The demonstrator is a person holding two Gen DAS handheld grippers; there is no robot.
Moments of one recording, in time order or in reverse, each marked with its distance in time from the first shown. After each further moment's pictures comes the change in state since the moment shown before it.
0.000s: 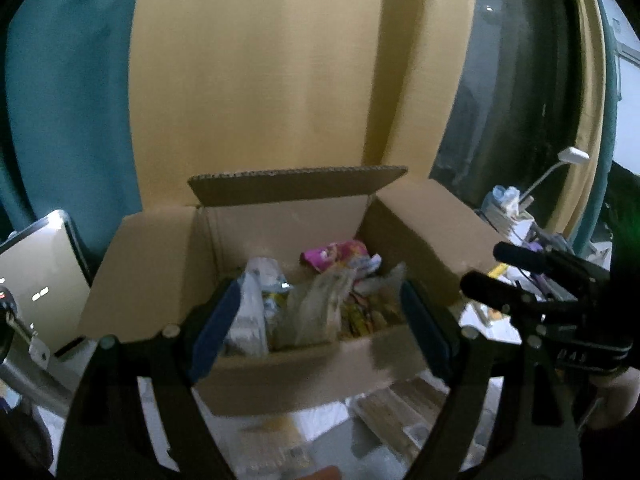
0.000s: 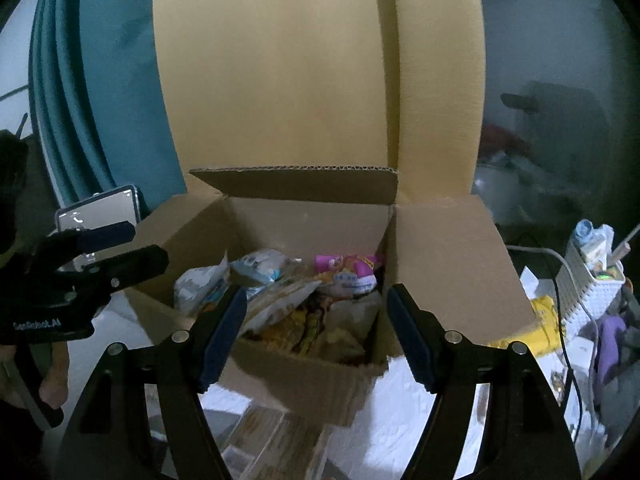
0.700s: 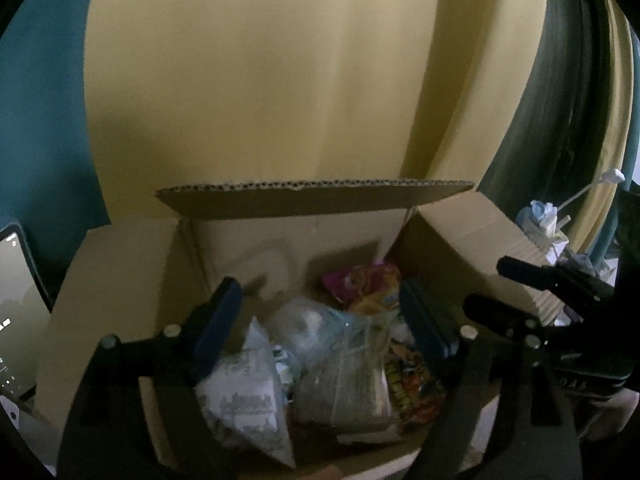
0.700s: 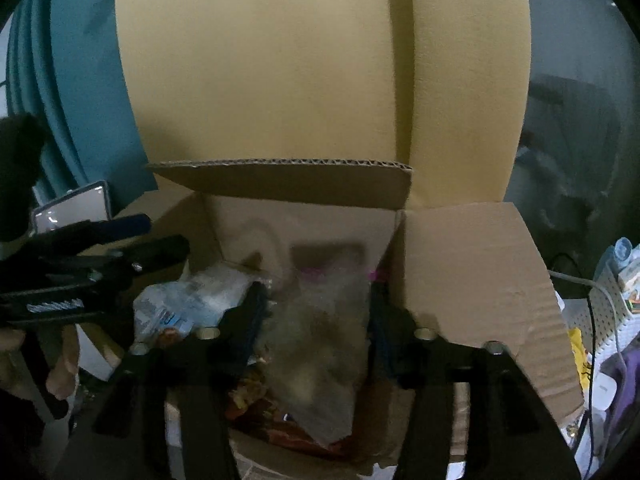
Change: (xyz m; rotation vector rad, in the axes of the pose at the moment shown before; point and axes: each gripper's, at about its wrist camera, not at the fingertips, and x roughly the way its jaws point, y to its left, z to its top) left arm 0.097 0.037 0.035 -0.046 0.037 0.000; right arm 0.085 -0.023 0.027 -0.020 0.052 0.007
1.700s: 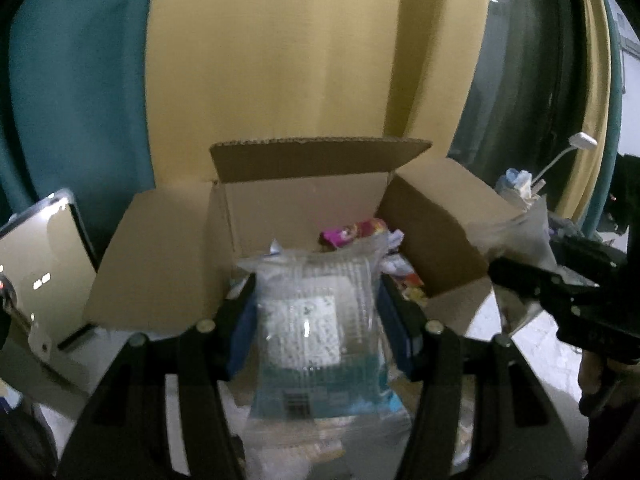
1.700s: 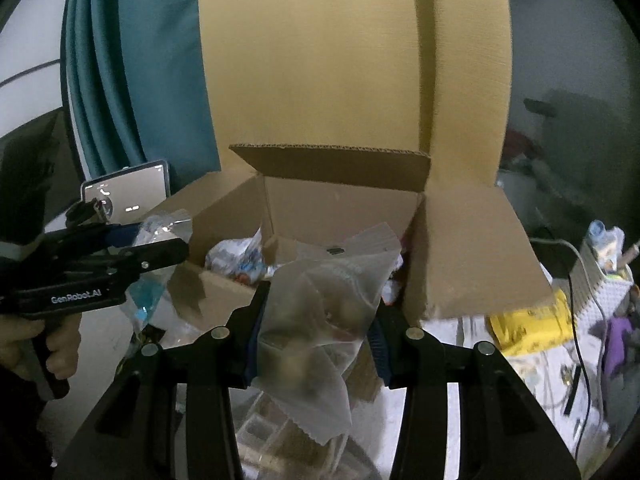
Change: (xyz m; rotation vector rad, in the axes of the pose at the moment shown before) left arm -0.076 -0.005 -0.053 0.056 0.002 0.015; right arm -0.080 0.047 -0.040 -0.062 -0.034 0.054
